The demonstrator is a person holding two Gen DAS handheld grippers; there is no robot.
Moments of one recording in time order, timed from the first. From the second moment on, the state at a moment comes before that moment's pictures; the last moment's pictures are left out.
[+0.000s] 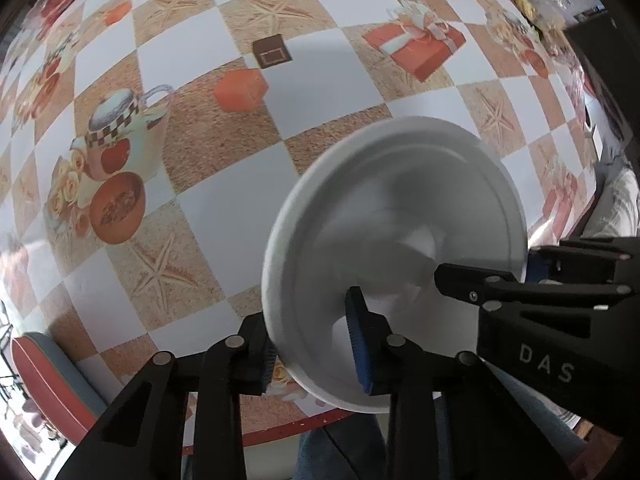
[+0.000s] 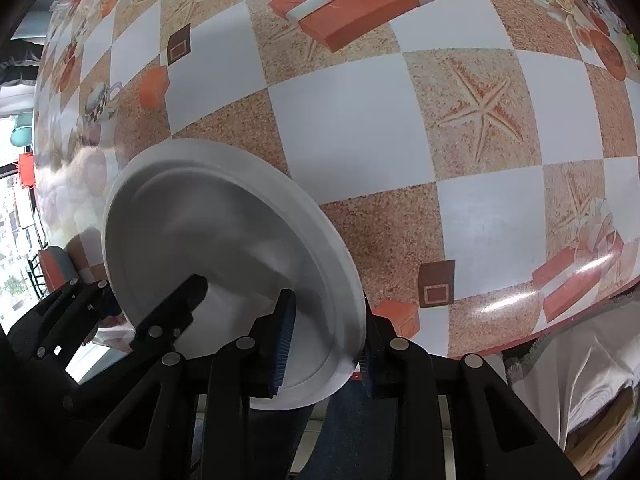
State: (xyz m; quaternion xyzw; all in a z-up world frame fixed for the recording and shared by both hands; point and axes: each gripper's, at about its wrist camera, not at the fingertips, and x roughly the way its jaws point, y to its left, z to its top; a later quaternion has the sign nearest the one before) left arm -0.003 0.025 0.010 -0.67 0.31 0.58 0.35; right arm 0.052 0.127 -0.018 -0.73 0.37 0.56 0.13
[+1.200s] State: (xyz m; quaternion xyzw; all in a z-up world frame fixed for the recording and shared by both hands) left arm -0.008 -0.077 0.092 -0.64 0.22 0.69 0.27; right arm 0.005 0.038 0.049 -0.74 0.25 0.63 0.05
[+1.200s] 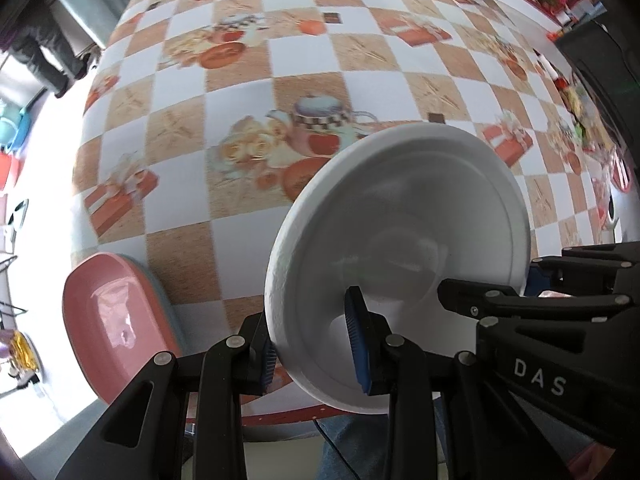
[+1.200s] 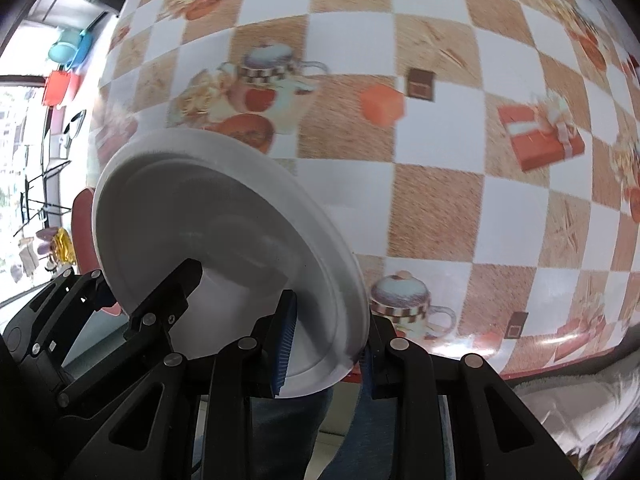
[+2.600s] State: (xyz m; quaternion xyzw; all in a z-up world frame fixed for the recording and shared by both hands) left arm -0.082 -0.274 0.112 -0.65 0.05 0.76 0.06; right arm -0.084 -0.121 0.098 -0.74 0.09 0.66 -0.10
